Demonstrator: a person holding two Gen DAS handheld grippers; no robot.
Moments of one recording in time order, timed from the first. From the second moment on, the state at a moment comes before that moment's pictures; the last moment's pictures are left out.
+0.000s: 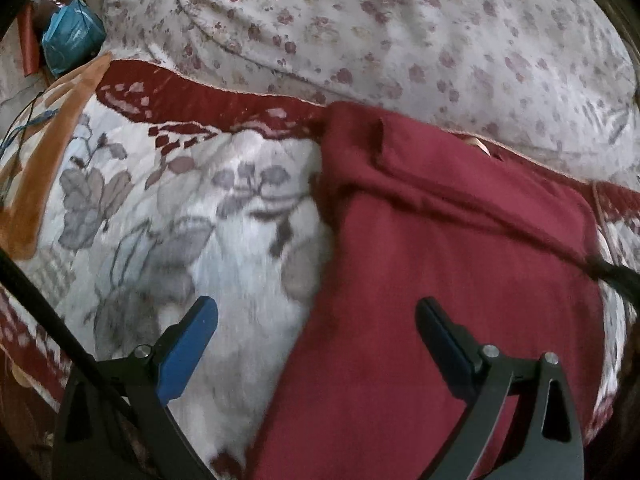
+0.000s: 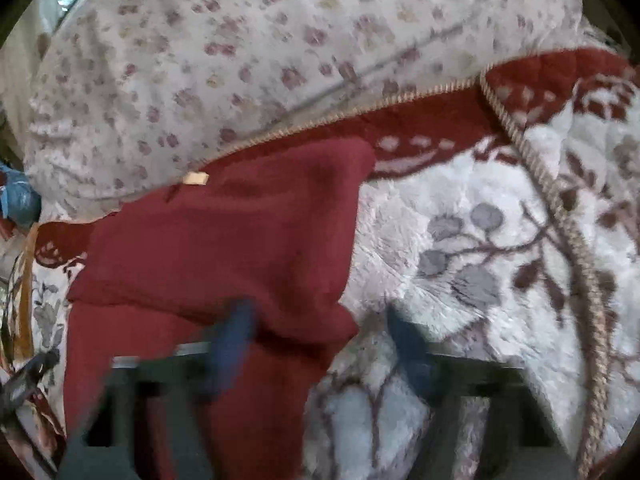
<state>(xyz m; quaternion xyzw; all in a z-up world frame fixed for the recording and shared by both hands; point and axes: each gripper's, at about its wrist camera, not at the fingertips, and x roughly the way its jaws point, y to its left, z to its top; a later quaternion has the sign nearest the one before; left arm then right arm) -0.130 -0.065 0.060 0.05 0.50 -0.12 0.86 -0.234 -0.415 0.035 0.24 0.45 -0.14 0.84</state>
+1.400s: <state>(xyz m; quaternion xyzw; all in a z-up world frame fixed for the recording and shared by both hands) -0.221 0.008 0.038 0.08 0.55 -0.12 0.82 -0.394 -0.314 0.030 0.28 0.52 0.06 0.81</state>
